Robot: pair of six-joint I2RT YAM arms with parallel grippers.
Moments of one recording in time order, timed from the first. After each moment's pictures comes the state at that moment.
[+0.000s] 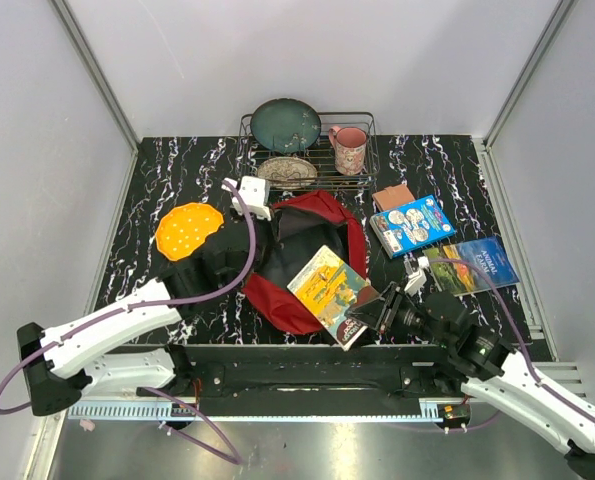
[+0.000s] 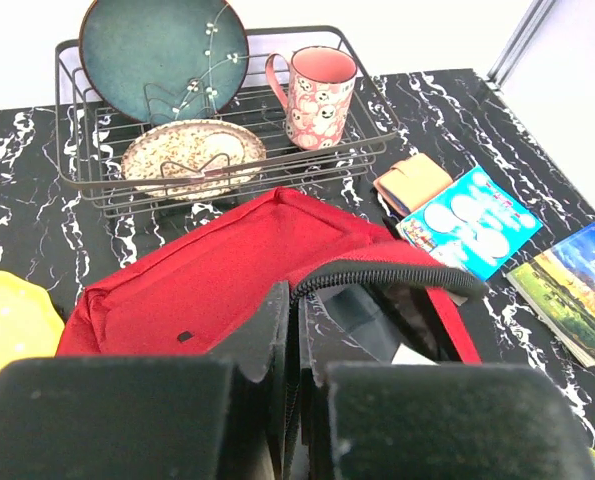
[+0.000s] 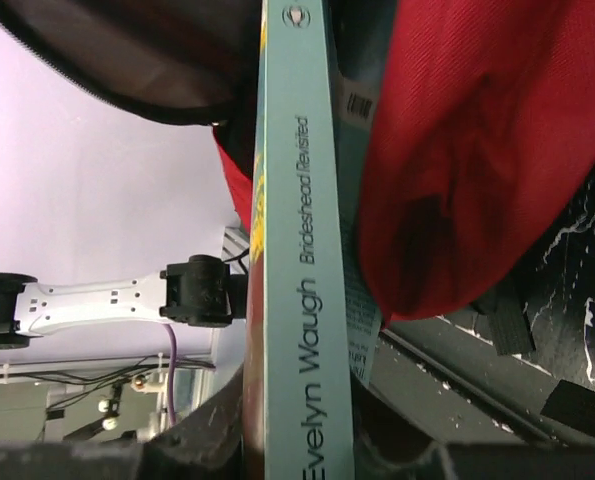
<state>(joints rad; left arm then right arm) -1.02 1.06 1.02 -0.14 -0.67 -0.26 0.89 0.32 0.37 -0.32 -0.12 1.14</state>
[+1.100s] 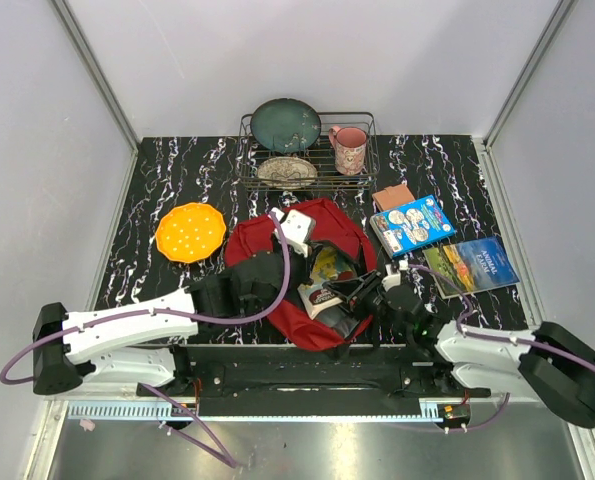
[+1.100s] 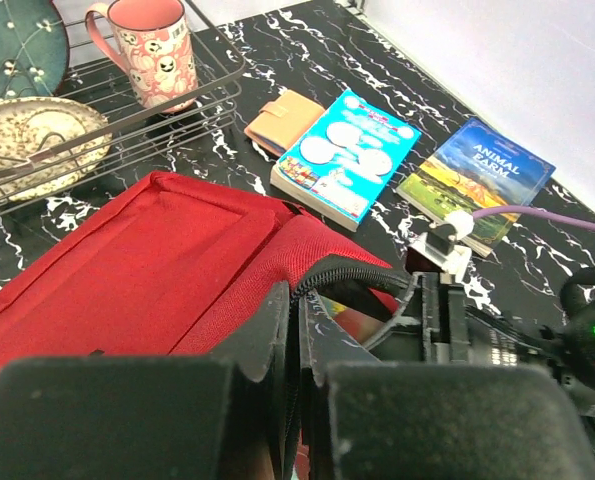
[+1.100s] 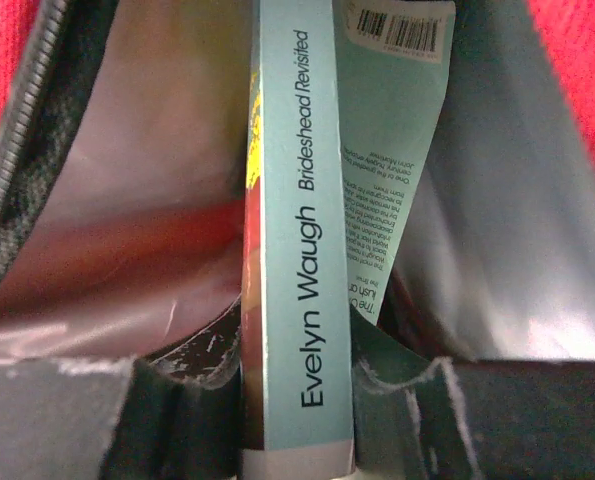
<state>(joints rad) -1.23 1.11 0.92 0.01 -0.58 -0.23 0.89 1.01 0.12 0.66 0.08 1.69</state>
